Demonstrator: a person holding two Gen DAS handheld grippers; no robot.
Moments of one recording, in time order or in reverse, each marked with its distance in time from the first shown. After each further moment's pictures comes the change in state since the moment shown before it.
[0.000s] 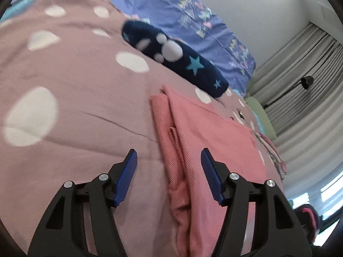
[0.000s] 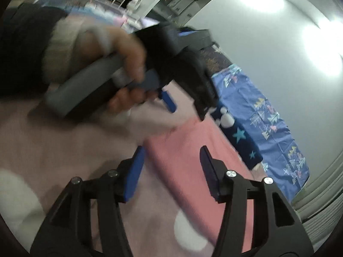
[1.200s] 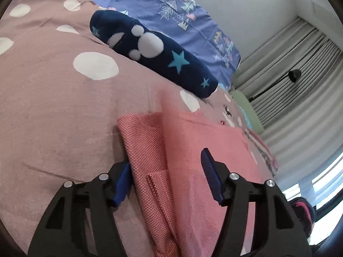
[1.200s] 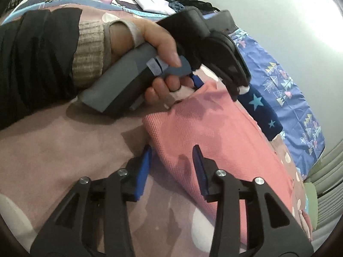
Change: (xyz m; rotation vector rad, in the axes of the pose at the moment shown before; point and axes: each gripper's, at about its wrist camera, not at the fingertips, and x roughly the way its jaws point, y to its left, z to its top) left arm 0.049 -0.007 0.032 0.063 0.047 -0.114; right arm 0.054 -0.018 0.006 0.147 0.166 0.093
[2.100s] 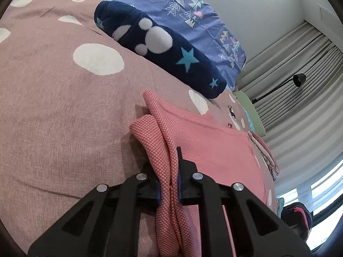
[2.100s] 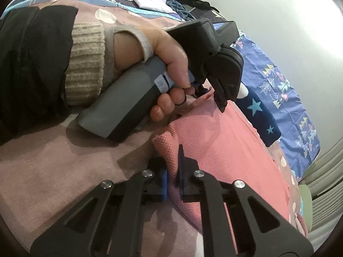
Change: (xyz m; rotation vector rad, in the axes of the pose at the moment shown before) left arm 0.017 0.013 0.006 -0.045 0.021 0.000; right arm 0.025 0.002 0.011 -0.003 0.012 -0.037
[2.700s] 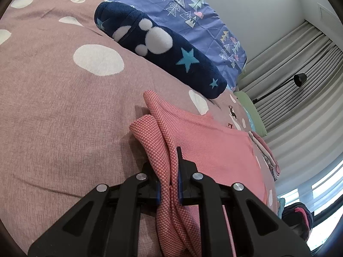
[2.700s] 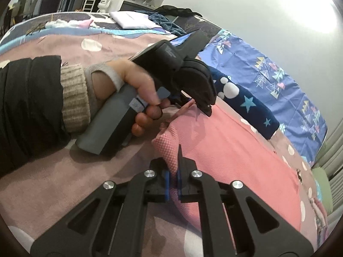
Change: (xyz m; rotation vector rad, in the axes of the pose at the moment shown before) left arm -0.001 -0.002 -0.001 0.005 -0.004 0.011; right arm -0.025 -0.035 -0.005 0.179 -0.081 0.041
